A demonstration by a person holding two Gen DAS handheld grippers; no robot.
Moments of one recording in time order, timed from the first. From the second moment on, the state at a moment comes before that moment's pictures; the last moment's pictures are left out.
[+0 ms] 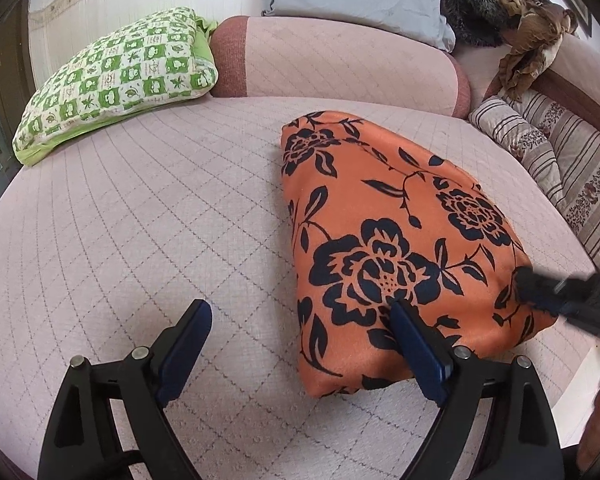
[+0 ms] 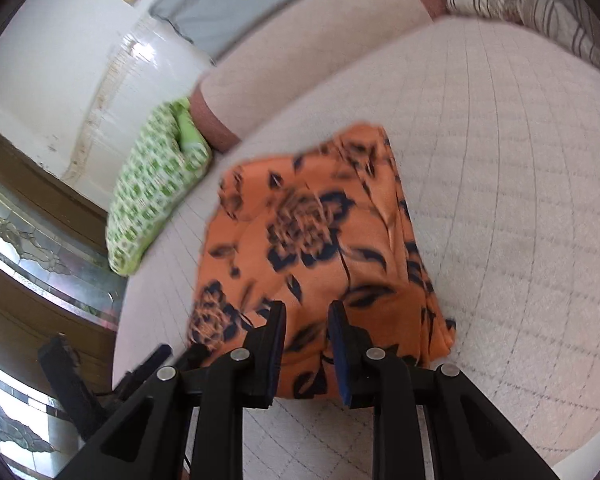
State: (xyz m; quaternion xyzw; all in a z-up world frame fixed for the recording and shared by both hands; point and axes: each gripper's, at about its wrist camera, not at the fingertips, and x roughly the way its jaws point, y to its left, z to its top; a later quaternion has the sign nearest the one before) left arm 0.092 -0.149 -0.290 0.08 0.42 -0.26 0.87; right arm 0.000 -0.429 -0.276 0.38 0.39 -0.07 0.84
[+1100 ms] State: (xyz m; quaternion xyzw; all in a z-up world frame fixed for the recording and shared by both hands) left arm 0.161 -0.132 -0.287 0.06 0.43 -0.22 0.87; right arm 0.106 -0.407 -0.267 0.35 0.39 -0.05 0.85
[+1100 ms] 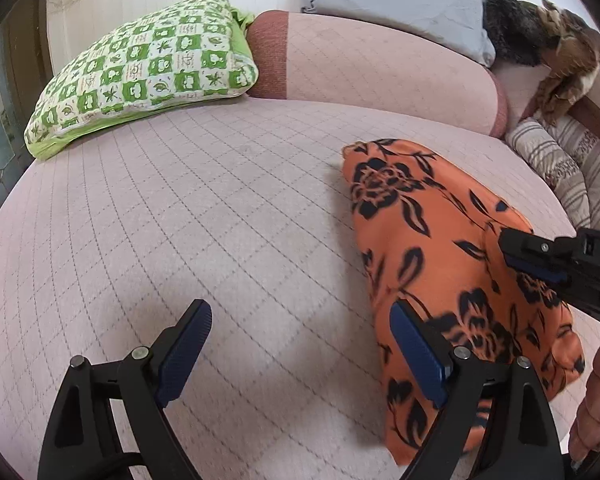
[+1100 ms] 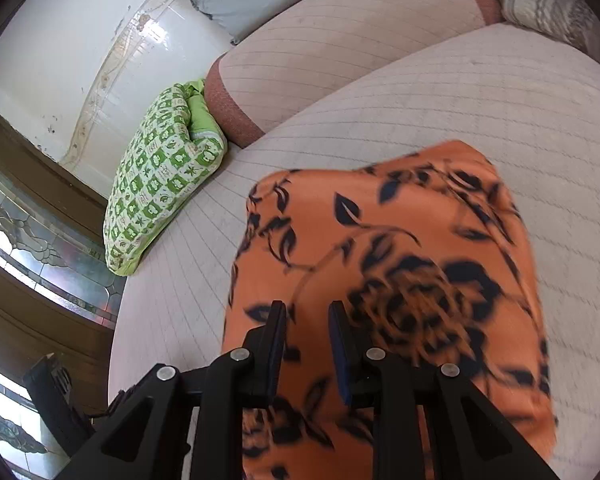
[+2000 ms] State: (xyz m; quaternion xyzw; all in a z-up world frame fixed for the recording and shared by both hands) left arm 0.169 -0.136 -0.288 0.09 0.43 -0.20 0.88; right arm 0.196 -0.397 -0.274 0.33 0.41 -0.01 0.85
